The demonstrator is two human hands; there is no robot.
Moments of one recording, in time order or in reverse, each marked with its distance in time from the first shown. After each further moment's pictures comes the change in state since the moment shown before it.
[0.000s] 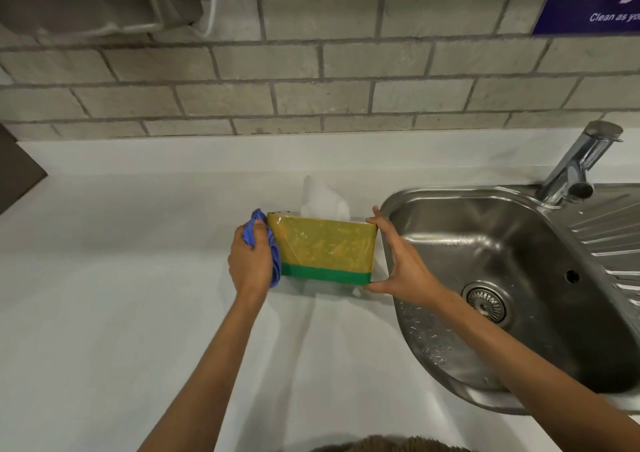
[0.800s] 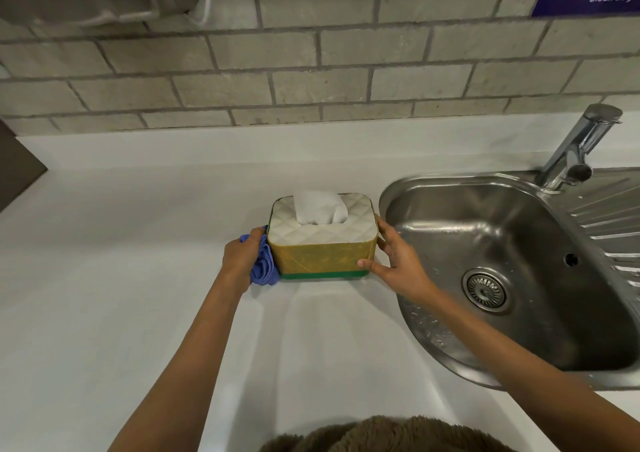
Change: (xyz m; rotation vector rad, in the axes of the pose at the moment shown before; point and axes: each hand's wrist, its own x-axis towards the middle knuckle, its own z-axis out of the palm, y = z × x) left_hand 0.024 -0.010 -0.019 0.014 -0.239 -0.408; right_hand -0.011 0.016 0.028 0.310 0.109 0.219
